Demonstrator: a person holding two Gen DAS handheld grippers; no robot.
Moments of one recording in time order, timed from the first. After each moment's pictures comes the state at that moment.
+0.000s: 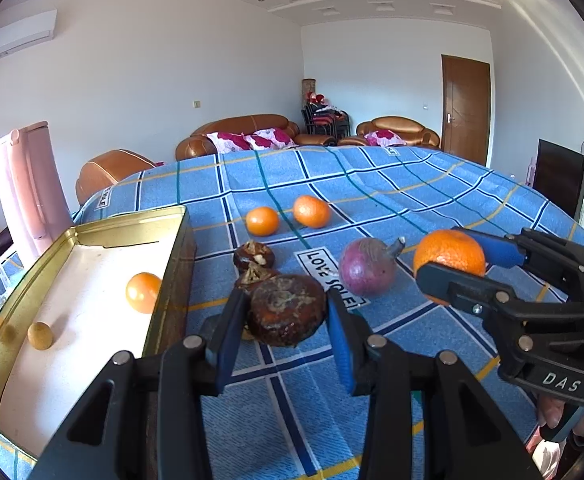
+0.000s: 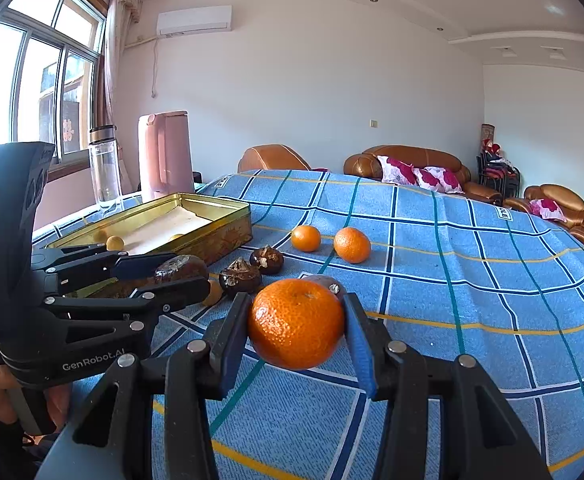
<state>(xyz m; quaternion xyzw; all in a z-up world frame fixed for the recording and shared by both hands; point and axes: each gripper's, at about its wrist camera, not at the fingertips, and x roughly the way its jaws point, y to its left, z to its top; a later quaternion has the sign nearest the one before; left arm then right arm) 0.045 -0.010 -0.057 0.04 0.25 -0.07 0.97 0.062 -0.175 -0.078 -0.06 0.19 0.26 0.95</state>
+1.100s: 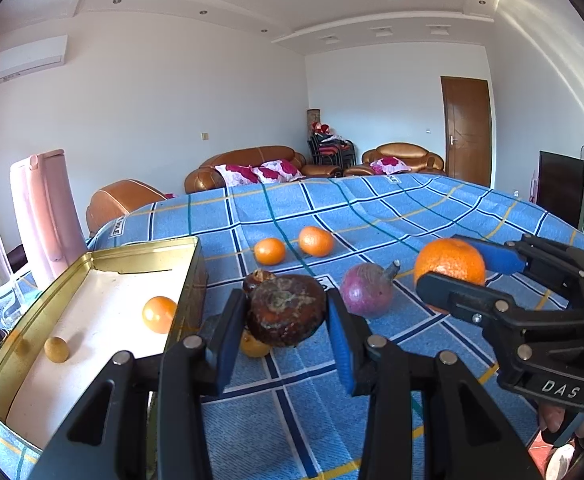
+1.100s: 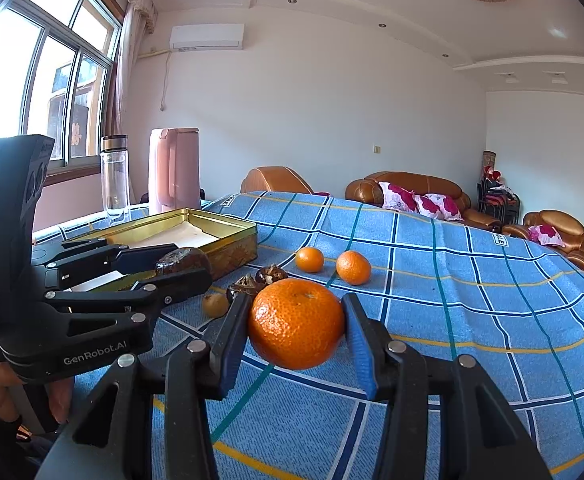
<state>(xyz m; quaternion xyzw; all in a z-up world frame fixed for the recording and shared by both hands) 0.026 -0.011 -0.050 0.05 0.19 -0.05 0.98 0.043 -0.175 -0.075 -0.07 0.14 0.26 0.95</state>
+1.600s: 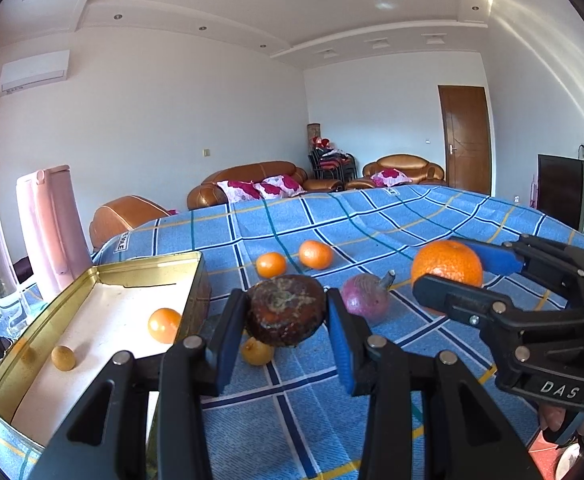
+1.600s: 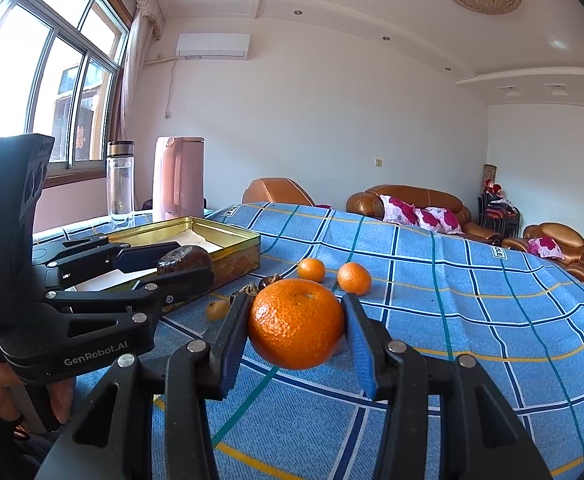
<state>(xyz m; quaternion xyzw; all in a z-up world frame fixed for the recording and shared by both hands) 0.015 -0.014 -0.047 0.06 0.15 -0.05 0.99 0.034 -0.175 -0.075 -0.07 0.11 0.27 0.95</state>
